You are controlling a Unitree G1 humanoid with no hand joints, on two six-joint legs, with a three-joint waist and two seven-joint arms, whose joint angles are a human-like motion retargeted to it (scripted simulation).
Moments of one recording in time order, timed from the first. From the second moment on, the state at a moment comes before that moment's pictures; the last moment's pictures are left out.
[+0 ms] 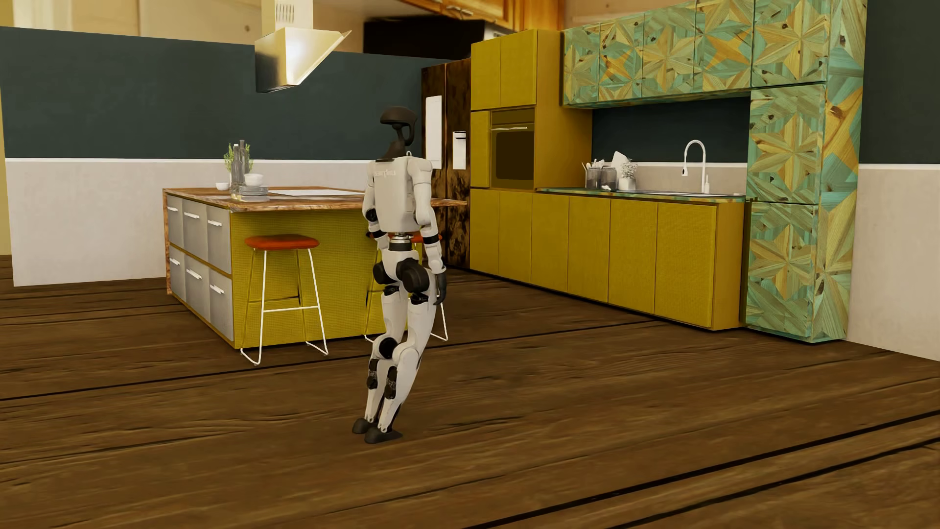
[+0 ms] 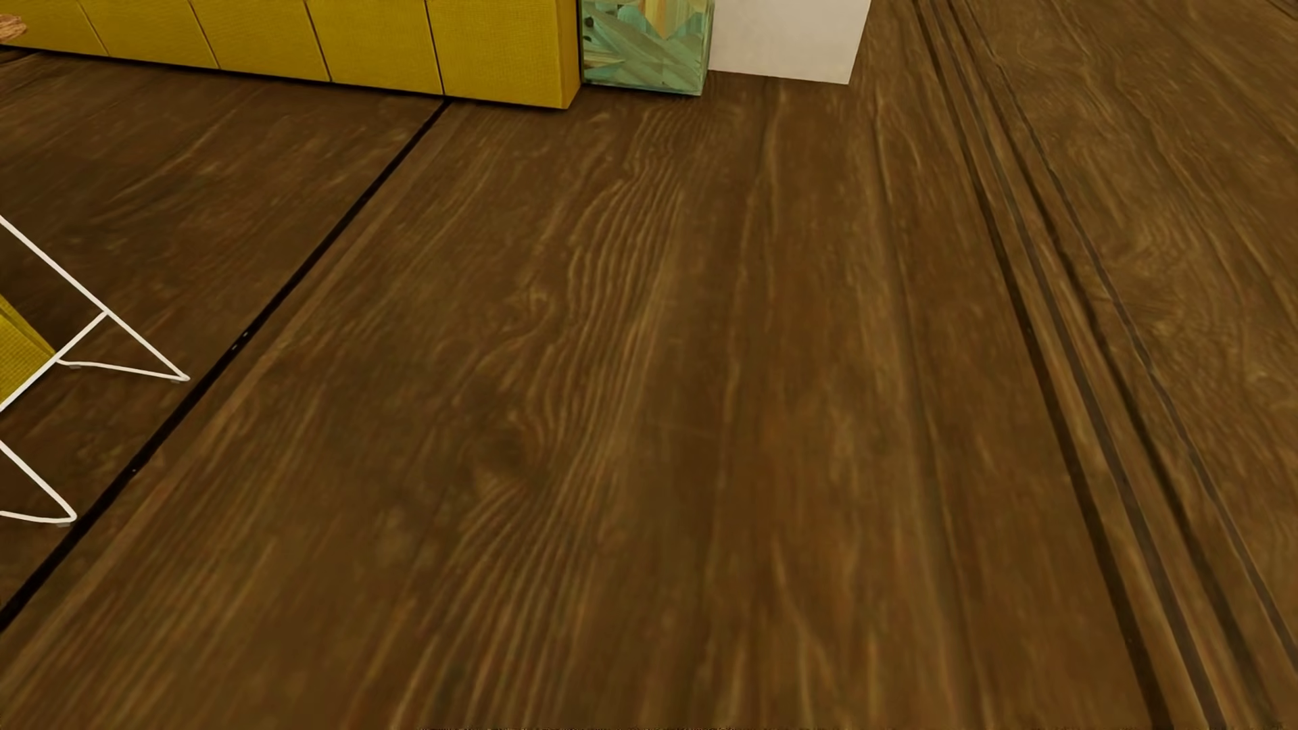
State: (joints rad) body 0.05 0.08 0.05 -0.07 0.11 -0.05 0.00 0.00 0.00 0.23 0.22 0.07 0.11 -0.07 -0.10 0.33 -0.27 0.00 0.00 -0.62 0.69 0.94 1.02 0.00 0.00 0.00 0.00 0.00 0.00
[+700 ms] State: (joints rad) body 0.05 0.07 0.05 -0.07 0.11 -0.05 0.00 0.00 0.00 0.23 0.23 0.07 0.11 -0.07 -0.11 0.33 -0.27 0.00 0.00 -0.62 0.69 0.94 1.02 0.00 0.00 0.00 0.00 0.00 0.00
